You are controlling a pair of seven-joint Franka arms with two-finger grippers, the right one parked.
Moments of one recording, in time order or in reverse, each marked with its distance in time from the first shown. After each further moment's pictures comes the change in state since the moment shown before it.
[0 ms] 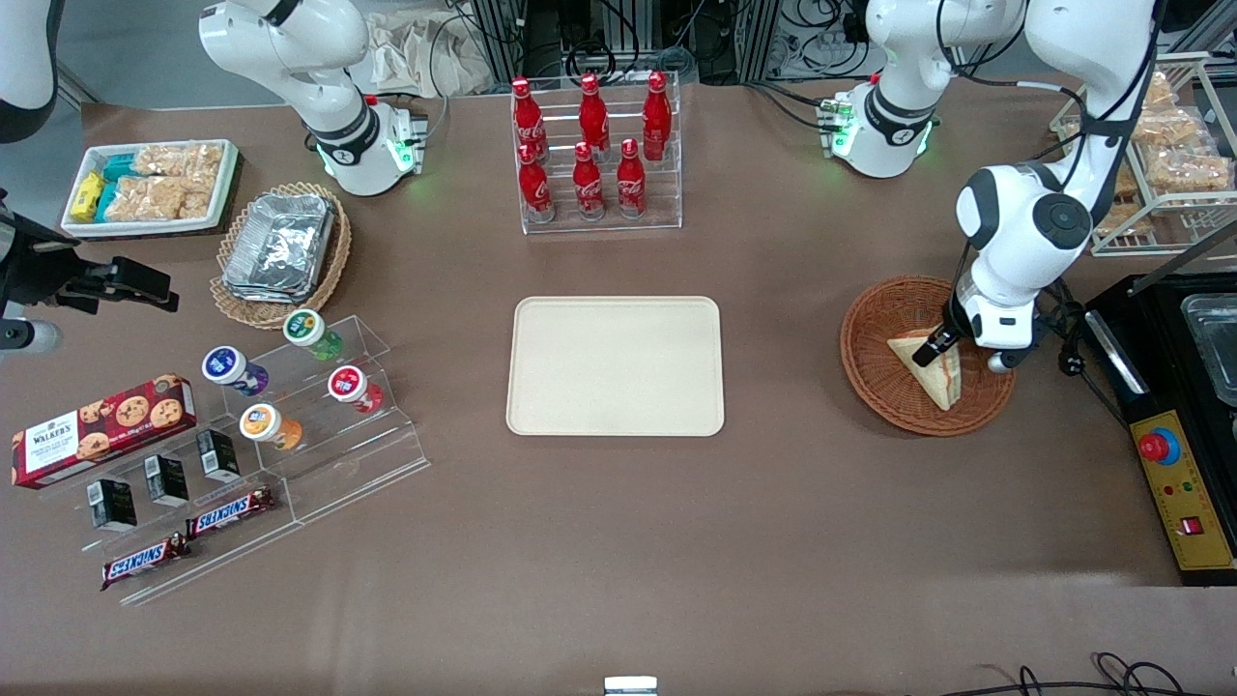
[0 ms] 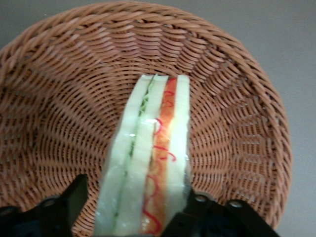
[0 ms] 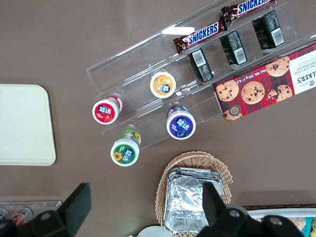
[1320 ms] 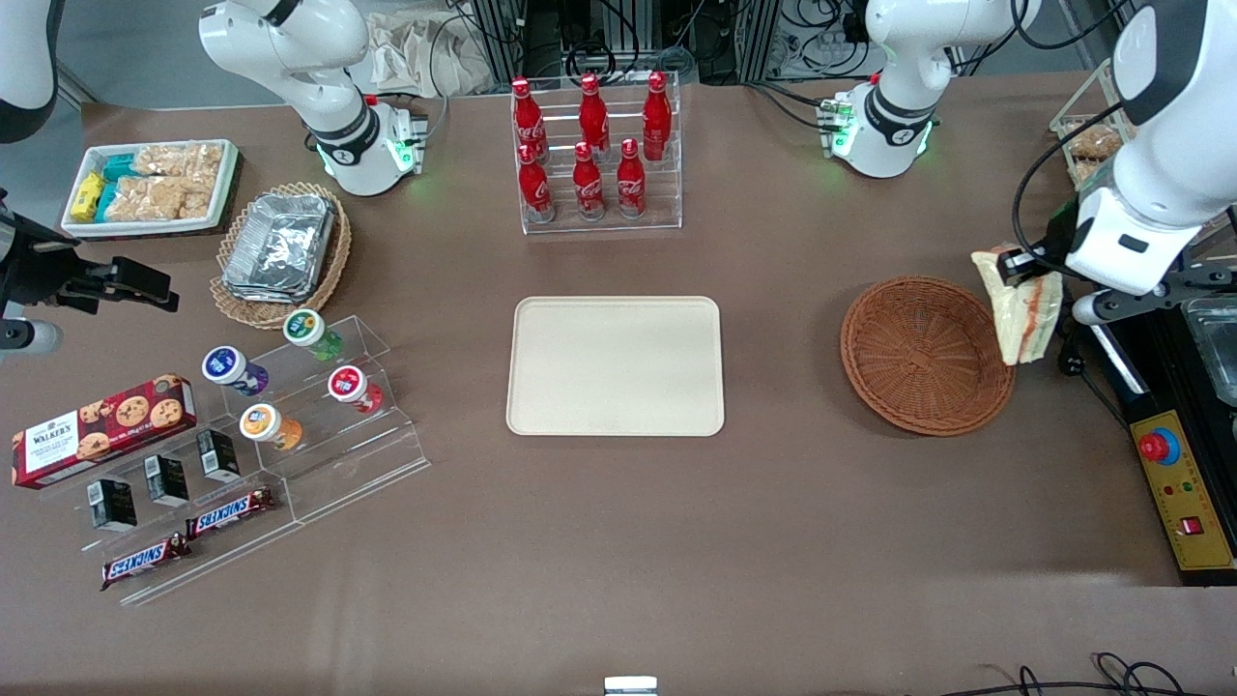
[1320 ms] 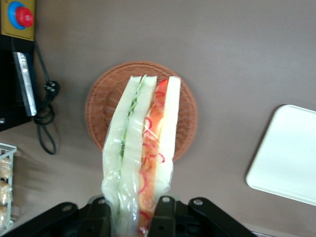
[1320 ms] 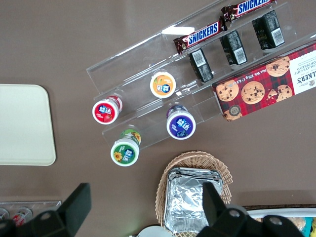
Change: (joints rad) arm -0.032 -0.129 -0.112 0.853 0.085 -1.195 0.263
